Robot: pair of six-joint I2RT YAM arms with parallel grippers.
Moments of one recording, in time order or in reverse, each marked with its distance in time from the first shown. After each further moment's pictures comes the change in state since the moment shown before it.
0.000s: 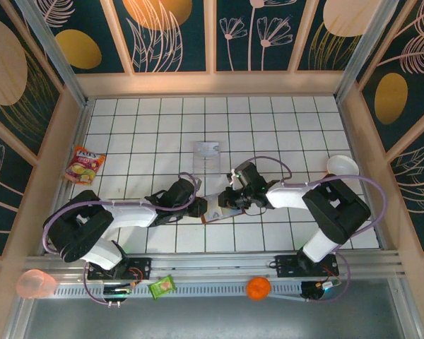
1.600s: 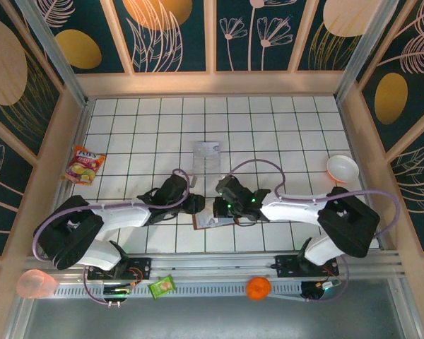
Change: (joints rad) left arm 0.060 -0.081 -0.017 -0.020 0.065 0.025; right arm 0.285 -0.112 0.071 -0.209 0.441 0.132
